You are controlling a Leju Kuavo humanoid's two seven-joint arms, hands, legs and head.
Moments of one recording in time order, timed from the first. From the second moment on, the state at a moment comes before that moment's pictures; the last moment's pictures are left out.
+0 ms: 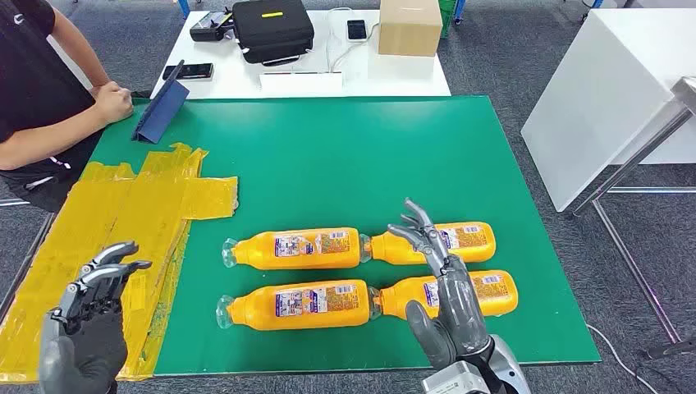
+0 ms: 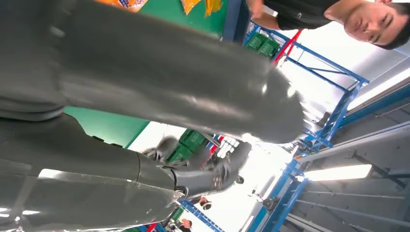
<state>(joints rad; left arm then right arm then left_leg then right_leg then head) 0.38 -0.06 -0.13 -2.22 0.12 -0.10 -0.30 0.20 -0.07 0.45 -2.13 0.47 -0.15 -0.26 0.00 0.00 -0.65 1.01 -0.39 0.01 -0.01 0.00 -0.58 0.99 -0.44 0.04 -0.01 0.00</state>
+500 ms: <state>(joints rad) 0.36 -0.06 -0.13 -2.22 0.03 -0.09 -0.39 0.18 -0.07 0.42 -2.15 0.33 -0.11 -0.28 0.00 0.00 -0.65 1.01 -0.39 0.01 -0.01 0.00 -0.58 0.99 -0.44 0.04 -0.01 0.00</state>
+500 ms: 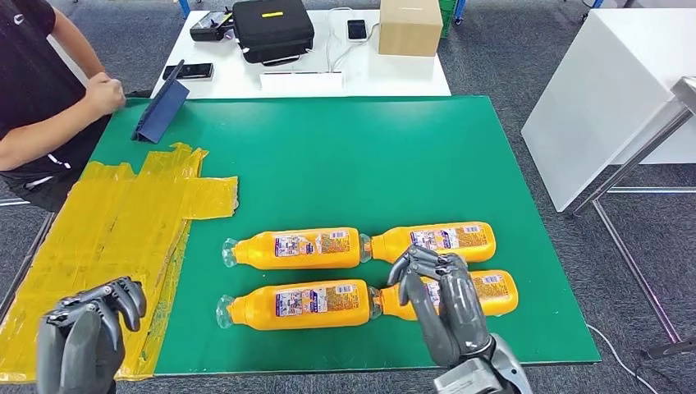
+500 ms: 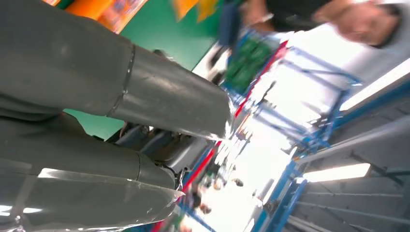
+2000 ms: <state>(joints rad) 0.33 -0.07 -0.07 -2.19 0.02 -0.01 -0.34 0.08 -0.17 0.46 -2.05 0.49 0.12 0.03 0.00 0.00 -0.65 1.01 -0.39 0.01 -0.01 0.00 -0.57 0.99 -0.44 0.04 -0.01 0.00</state>
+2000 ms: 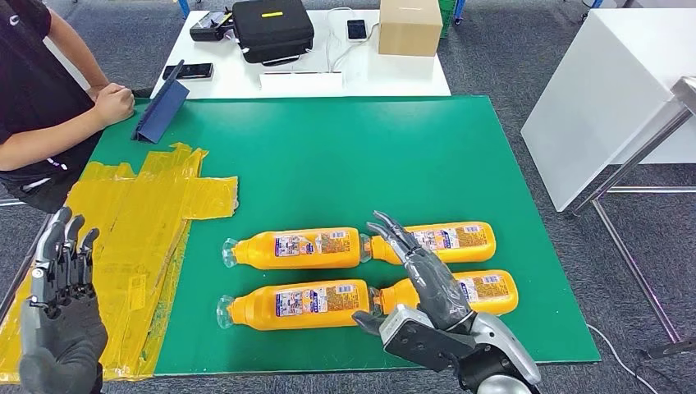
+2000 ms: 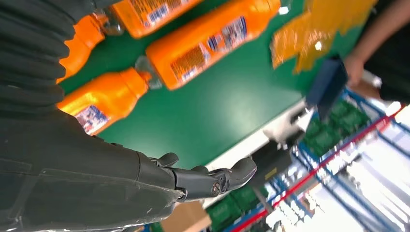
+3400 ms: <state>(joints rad) 0.22 -0.07 -0.10 -2.10 0.12 -0.05 -0.27 -0.37 -0.21 0.93 -1.58 0.46 0.32 0.21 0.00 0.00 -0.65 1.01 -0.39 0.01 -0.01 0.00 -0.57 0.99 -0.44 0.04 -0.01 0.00</state>
